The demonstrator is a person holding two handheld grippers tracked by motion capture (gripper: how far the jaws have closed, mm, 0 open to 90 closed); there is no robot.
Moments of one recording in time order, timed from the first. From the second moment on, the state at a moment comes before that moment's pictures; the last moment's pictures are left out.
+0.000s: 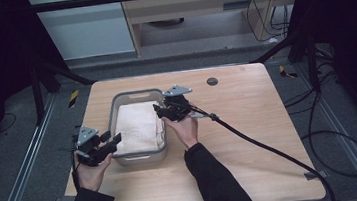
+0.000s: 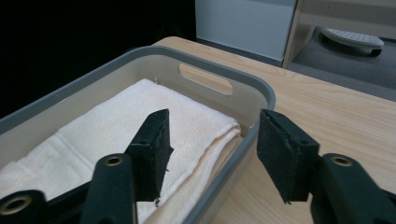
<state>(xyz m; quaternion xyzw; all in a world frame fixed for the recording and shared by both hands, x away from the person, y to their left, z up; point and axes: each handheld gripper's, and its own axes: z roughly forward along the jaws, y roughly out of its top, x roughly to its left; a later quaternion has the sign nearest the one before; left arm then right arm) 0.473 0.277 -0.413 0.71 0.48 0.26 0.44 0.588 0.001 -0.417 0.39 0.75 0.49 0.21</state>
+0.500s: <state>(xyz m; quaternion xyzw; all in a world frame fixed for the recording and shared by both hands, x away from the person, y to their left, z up) 0.459 0.275 -0.416 0.72 0.45 0.26 0.46 0.547 -0.076 -0.407 0.39 0.75 0.50 0.20</state>
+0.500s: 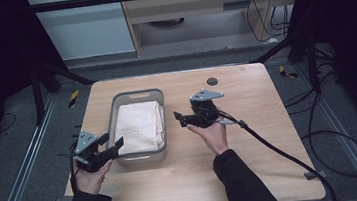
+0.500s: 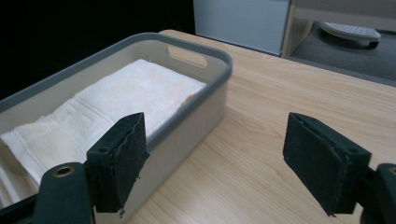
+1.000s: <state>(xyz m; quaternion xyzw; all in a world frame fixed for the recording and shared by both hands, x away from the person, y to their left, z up) 0.437 0.274 -0.430 0.74 0.42 0.27 0.46 0.491 -0.170 -0.422 0.40 0.74 0.49 0.24</state>
